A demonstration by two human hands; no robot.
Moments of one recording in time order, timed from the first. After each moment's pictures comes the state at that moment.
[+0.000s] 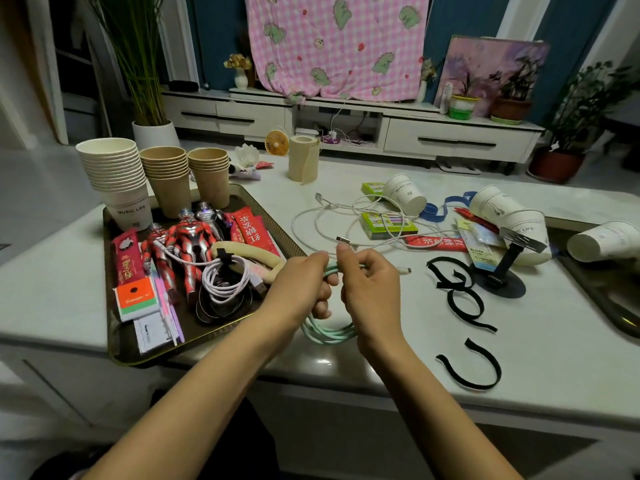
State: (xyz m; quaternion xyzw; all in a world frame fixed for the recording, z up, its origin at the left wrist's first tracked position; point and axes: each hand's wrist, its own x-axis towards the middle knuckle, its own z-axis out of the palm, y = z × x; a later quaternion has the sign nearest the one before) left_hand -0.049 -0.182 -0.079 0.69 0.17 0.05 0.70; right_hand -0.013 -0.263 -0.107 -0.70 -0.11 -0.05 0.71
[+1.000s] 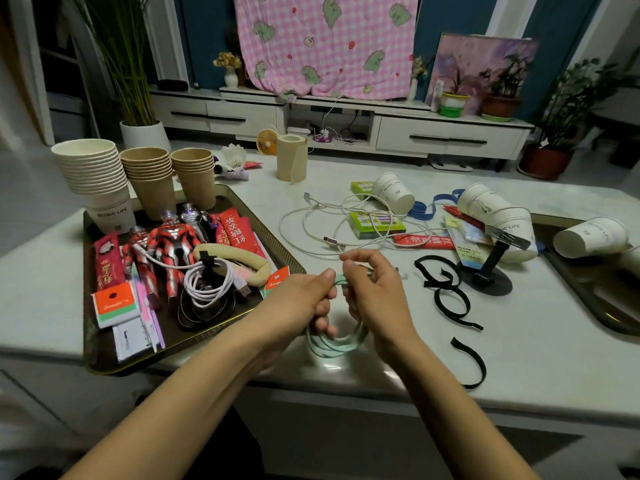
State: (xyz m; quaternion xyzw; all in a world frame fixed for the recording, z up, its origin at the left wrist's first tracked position) left_hand -0.055 -0.193 -0.089 0.67 0.09 -0.03 0.74; right_hand -0.001 -0.297 -0.112 -0.69 -0.16 0.03 0.71
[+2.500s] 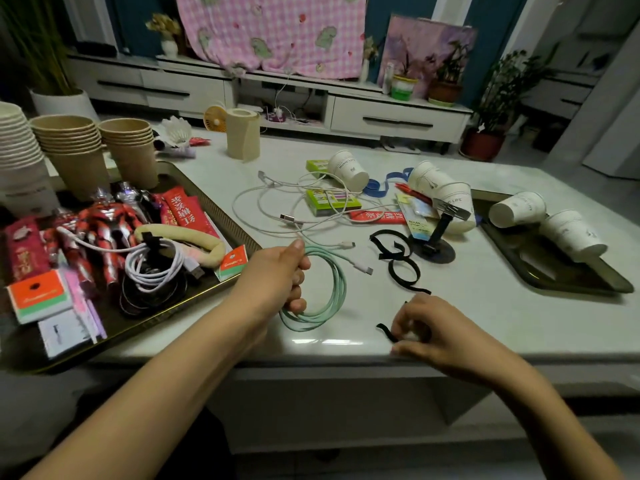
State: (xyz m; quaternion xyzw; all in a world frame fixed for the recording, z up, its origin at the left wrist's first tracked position) left_hand -0.050 -0.215 -0.089 0.63 0.12 0.02 0.77; right_hand -0.019 -0.438 -0.112 -0.95 -0.28 0.08 0.14
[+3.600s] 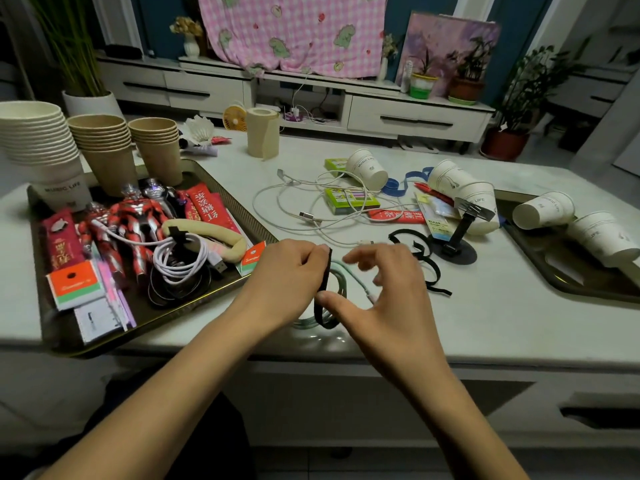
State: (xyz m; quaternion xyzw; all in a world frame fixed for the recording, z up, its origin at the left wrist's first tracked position) left_hand -0.057 -0.201 -0.089 0.87 0.01 0.16 0.47; right_hand -0.059 -0.335 -0.100 -0.86 -0.22 -0.15 0.43
